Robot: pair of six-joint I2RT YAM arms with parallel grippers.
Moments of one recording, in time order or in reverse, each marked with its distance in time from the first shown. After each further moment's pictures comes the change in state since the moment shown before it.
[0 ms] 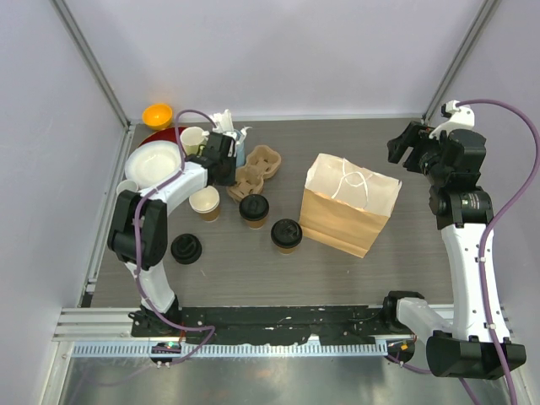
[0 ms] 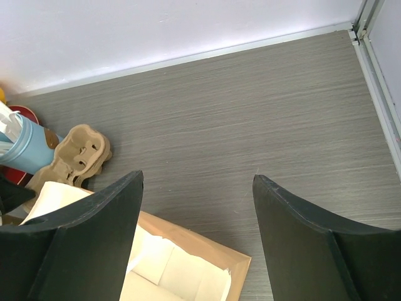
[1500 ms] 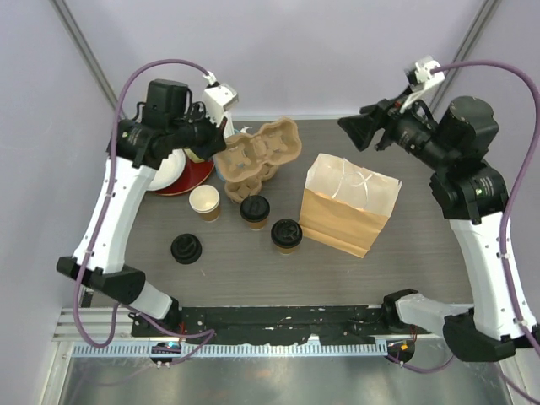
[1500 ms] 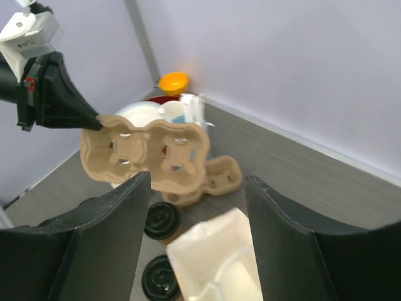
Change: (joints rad) left arm -0.017 -0.273 0.637 -0.667 0.375 0.480; right arm 0.266 0.095 0.364 -0.002 -0.322 -0.077
